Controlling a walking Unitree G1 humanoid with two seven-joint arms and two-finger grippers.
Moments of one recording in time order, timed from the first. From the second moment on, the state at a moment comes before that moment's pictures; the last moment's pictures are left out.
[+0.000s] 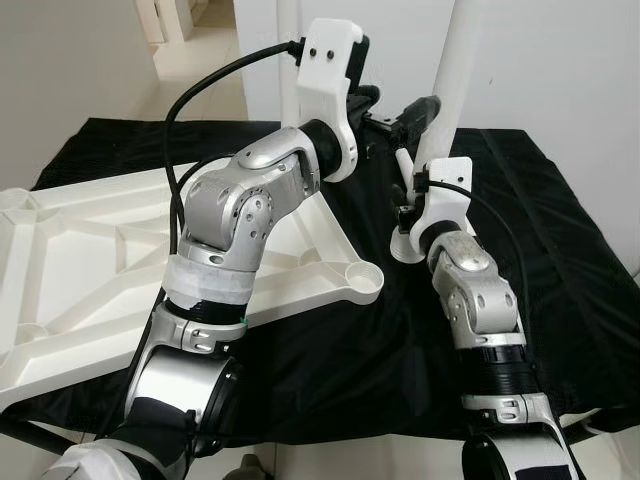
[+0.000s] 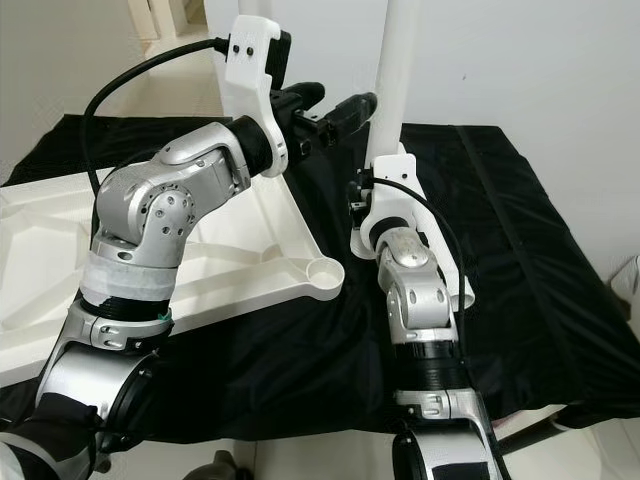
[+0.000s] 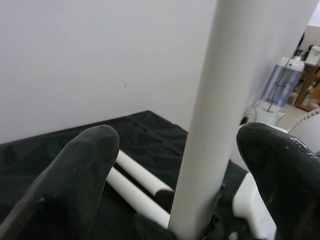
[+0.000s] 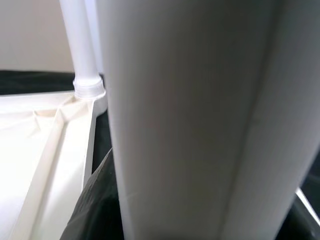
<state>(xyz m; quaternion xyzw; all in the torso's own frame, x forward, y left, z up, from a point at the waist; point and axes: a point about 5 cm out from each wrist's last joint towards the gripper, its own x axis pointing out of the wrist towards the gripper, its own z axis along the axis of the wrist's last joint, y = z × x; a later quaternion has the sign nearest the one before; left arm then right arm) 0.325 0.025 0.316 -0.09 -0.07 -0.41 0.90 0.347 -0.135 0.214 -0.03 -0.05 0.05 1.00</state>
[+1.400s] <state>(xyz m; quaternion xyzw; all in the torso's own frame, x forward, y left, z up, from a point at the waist) 0.284 0.055 0.154 0.15 0.02 -0.44 0.88 0.330 -0.118 0.202 0.03 -0.12 0.15 0.98</state>
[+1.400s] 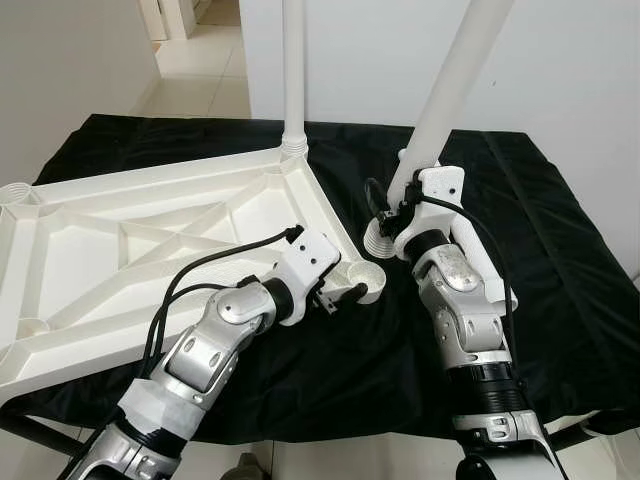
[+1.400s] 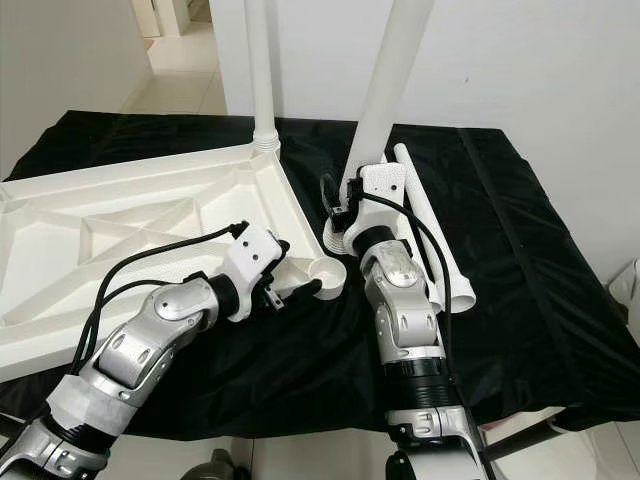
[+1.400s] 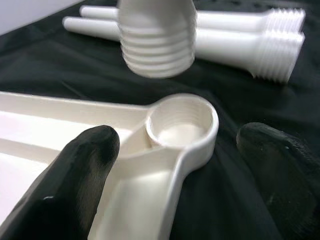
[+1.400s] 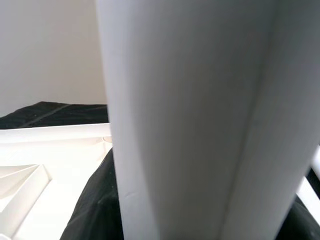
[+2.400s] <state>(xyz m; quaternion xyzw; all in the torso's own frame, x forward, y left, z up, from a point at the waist) 0.295 0.041 0.123 0.18 0.15 -0.49 0.84 0.327 -0.117 0.203 0.02 -0.13 0.16 0.98</state>
